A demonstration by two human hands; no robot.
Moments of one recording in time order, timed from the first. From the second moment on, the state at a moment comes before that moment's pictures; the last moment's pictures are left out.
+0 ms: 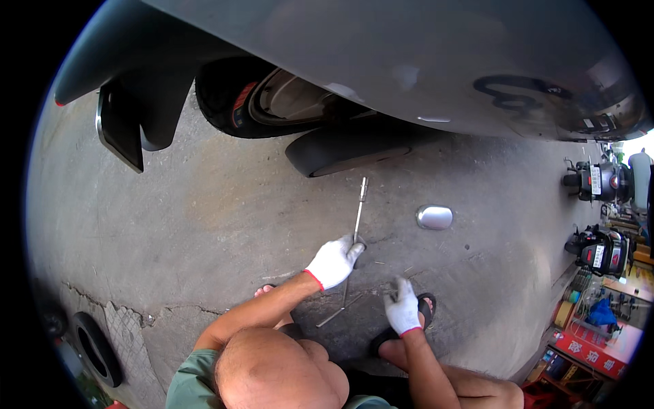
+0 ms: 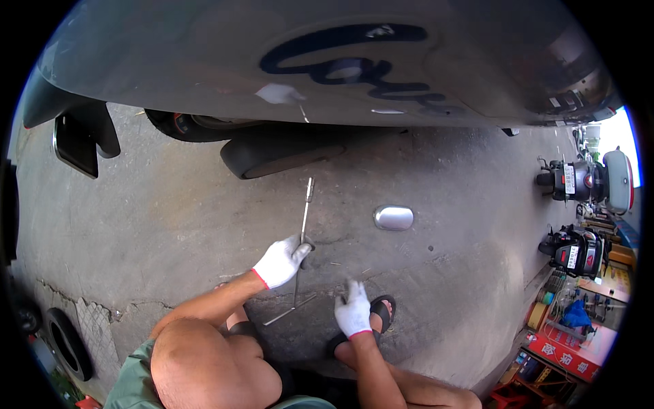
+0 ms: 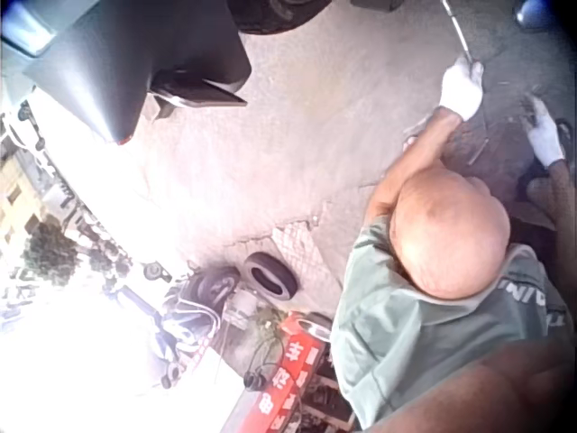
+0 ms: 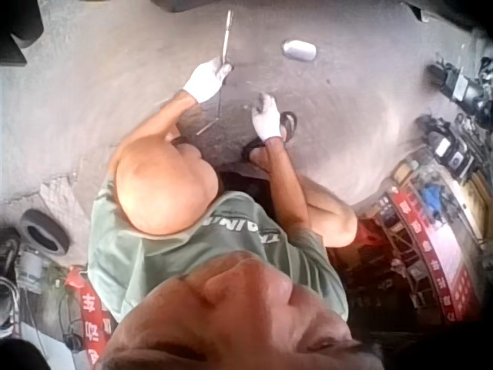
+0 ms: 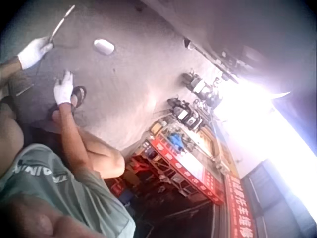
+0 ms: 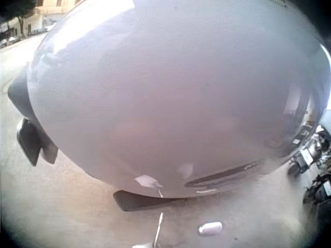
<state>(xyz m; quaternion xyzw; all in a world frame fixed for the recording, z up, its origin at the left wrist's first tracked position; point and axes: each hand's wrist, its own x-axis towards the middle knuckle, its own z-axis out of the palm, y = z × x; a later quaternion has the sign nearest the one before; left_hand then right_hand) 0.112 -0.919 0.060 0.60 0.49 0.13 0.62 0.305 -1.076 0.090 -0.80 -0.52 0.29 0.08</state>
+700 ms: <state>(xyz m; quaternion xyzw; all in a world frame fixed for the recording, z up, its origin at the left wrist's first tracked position) 0.014 -0.823 0.054 0.79 0.50 -0.03 0.35 0.482 -0.939 0.021 -0.81 -0.53 0.14 -0.21</state>
